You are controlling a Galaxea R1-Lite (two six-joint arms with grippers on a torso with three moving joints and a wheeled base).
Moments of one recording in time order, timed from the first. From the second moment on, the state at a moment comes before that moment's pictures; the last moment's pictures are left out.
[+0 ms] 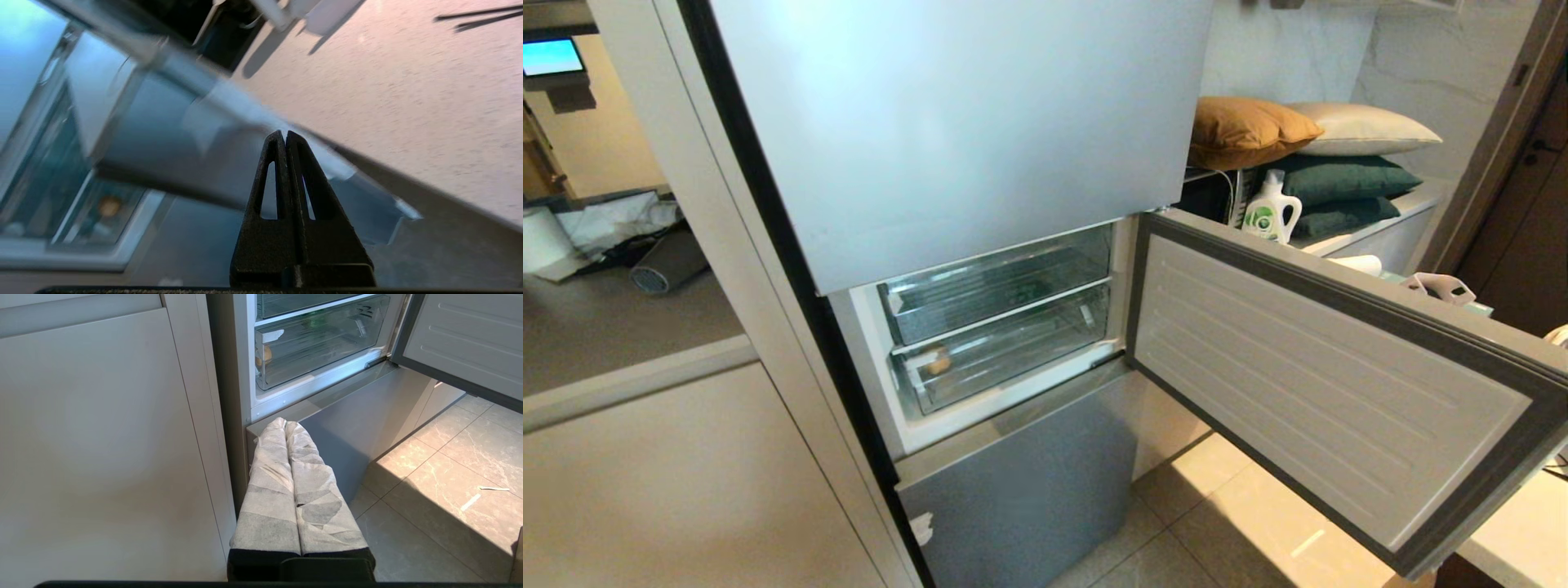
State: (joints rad) left arm -0.01 0.00 0.00 0.00 0.00 0.00; right arm -1.00 1.60 -0.39 -0.80 0.93 0.39
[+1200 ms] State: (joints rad) left arm -0.01 0.00 0.00 0.00 0.00 0.00; right arm -1.07 1.78 -0.57 -0.82 1.05 0.39
